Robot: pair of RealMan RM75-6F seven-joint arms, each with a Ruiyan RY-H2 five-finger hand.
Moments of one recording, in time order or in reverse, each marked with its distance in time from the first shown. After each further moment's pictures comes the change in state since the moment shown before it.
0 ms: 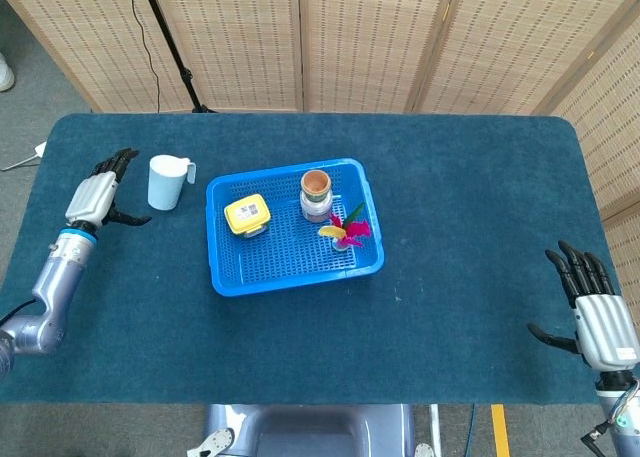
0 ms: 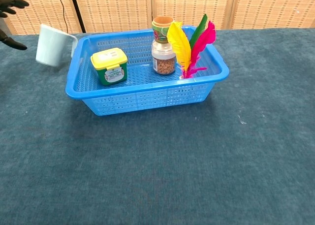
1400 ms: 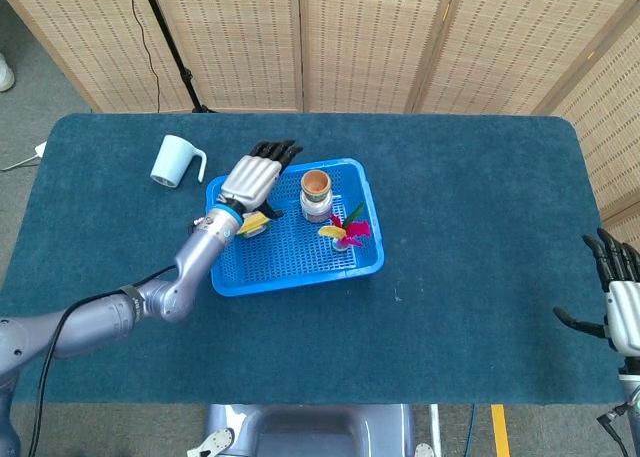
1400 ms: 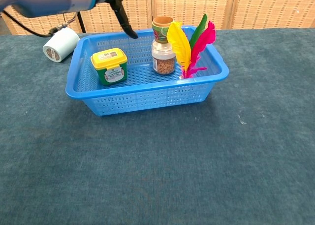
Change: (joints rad) left arm -0.463 -0.206 -0.111 -0.096 -0.377 -0.119 0.688; right arm 0.013 0.009 0.059 0.056 0.145 -0.058 0.053
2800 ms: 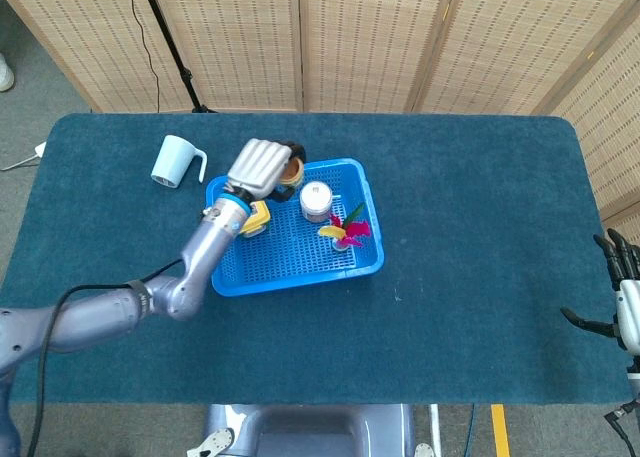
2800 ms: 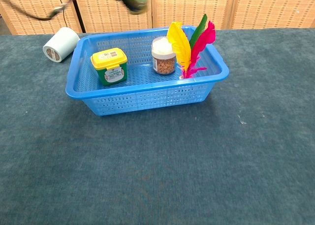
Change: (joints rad) left arm -0.017 0.116 0.041 -0.165 -0.058 0.155 0.051; right arm -0.010 0.031 0.010 -0.018 0.025 -0.036 0.045
